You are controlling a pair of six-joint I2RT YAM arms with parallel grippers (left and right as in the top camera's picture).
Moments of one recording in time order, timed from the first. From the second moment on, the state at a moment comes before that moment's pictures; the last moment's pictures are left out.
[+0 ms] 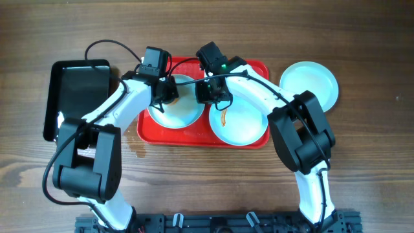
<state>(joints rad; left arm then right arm) -0.25 1.85 1.16 -0.51 0.02 -0.47 0.57 2.20 1.61 -0.71 -0.21 0.49</state>
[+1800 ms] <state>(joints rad) -0.24 1.49 1.17 -0.76 0.04 -0.54 0.62 1.83 1.63 -0.72 0.52 0.18</state>
